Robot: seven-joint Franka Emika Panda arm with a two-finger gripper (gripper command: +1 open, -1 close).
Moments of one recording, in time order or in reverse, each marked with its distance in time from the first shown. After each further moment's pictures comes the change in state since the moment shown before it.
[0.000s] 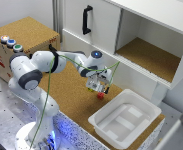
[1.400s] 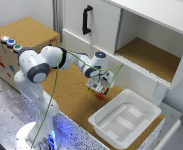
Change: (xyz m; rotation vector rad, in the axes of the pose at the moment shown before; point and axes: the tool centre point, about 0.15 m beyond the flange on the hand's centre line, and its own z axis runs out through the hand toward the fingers) arm 0.005 -0.014 0.039 0.060 -0.092 0.053
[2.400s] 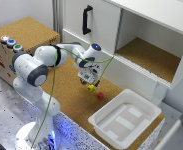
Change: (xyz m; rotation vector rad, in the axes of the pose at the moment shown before) arm -0.033 -0.121 -0.041 0.253 -0.149 -0.120
